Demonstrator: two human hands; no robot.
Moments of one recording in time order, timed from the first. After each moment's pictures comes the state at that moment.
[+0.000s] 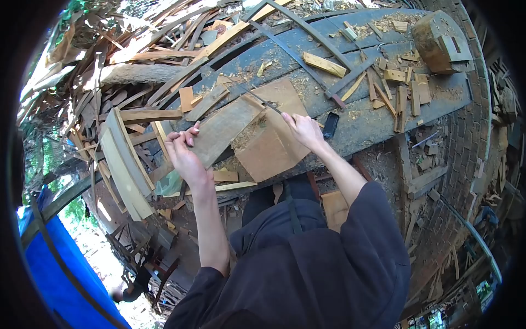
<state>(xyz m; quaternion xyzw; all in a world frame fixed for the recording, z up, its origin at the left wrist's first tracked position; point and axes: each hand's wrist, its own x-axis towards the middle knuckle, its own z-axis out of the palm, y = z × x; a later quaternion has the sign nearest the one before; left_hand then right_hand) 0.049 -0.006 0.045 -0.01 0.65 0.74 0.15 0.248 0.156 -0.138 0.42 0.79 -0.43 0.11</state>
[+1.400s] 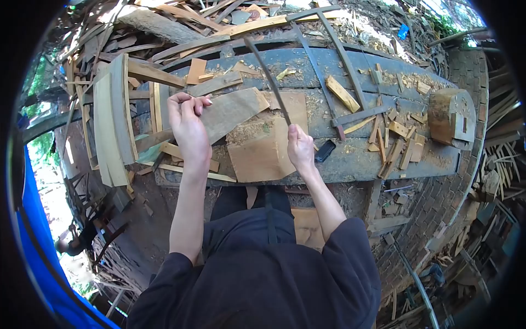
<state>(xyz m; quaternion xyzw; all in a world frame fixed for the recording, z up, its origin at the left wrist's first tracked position) 0.014 0.016 0.045 -0.01 0.67 0.74 0.11 0.218 0.145 -0.119 0.39 0.75 -0.53 -0.06</state>
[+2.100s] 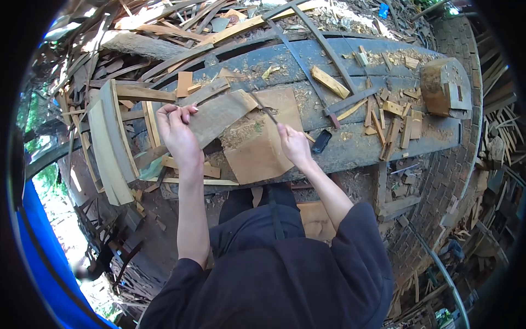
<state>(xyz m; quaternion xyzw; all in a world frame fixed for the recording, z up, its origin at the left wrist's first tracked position) 0.016 0.026 0.049 -0.01 0.68 0.73 0.11 0.228 0.145 -0.120 0.41 0.78 -0.48 0.01</state>
